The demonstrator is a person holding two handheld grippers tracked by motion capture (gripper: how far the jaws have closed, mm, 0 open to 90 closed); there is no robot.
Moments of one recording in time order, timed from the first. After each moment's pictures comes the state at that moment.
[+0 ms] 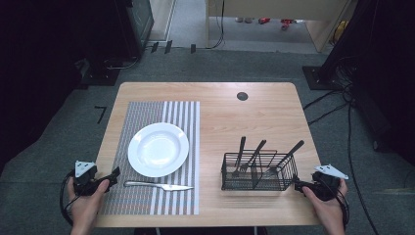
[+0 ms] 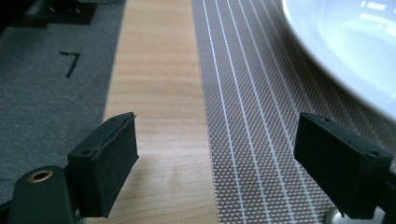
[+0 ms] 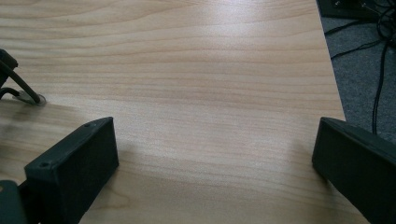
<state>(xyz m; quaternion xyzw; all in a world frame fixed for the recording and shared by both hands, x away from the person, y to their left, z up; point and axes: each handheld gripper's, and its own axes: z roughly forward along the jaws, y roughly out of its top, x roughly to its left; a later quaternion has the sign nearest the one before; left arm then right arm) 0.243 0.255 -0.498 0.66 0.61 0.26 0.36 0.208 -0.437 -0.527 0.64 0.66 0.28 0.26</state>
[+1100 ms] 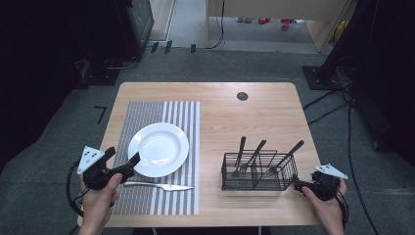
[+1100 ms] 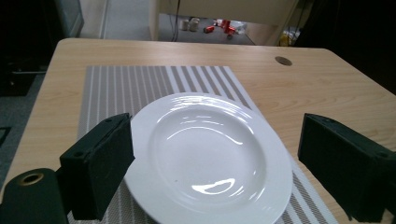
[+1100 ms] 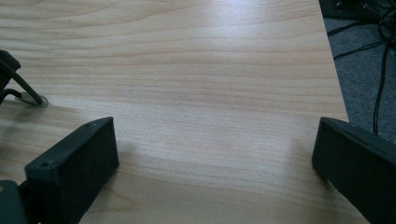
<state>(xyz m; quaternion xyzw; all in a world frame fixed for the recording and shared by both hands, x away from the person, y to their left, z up) 0.227 0.171 -0.395 0.66 0.52 0.24 0.48 0.209 -0.436 -0.527 0.64 0.66 0.28 0.26</state>
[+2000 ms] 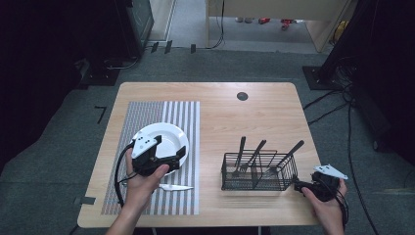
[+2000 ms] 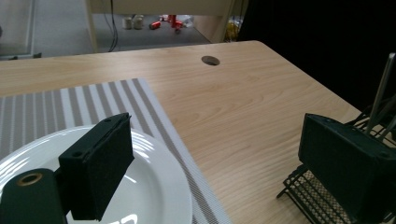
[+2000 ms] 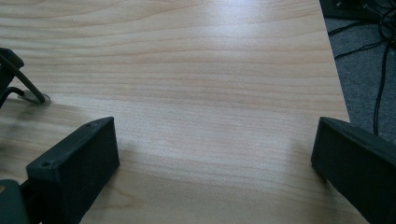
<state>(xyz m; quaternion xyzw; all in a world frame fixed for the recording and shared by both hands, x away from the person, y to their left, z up) 0.253 0.064 -0.383 0.71 0.45 0.19 0.51 0.208 -0.435 -0.527 0.64 0.66 0.29 0.26</state>
